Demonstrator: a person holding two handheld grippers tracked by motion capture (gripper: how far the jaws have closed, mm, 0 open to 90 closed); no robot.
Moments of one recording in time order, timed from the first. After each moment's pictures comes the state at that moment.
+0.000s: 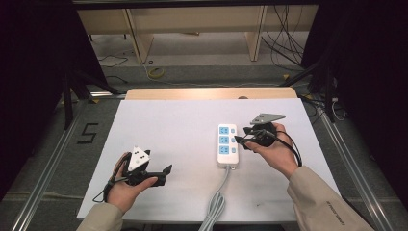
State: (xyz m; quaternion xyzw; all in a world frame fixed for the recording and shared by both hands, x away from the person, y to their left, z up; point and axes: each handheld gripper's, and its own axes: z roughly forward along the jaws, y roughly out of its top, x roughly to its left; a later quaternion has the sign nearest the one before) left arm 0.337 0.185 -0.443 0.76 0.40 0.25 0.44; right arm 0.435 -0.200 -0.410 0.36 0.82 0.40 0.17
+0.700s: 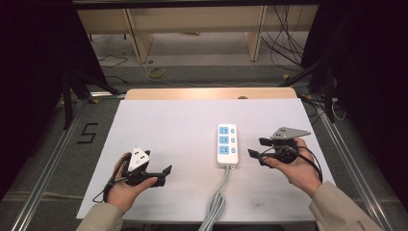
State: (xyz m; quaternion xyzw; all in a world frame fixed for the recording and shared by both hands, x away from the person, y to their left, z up) left arm 0.337 0.185 -0.444 0.77 0.40 0.25 0.43; right arm 0.386 -0.245 -0.412 0.36 0.81 0.44 0.16
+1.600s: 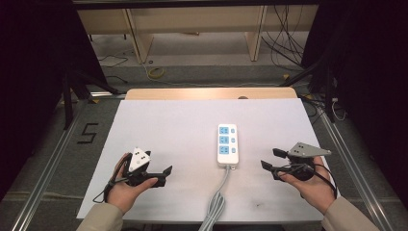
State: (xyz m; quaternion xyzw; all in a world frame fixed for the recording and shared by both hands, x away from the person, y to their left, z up) left arm 0.336 0.185 -0.445 0.77 0.40 0.25 0.43; right arm 0.349 -0.280 -0.431 0.36 0.79 0.46 0.18
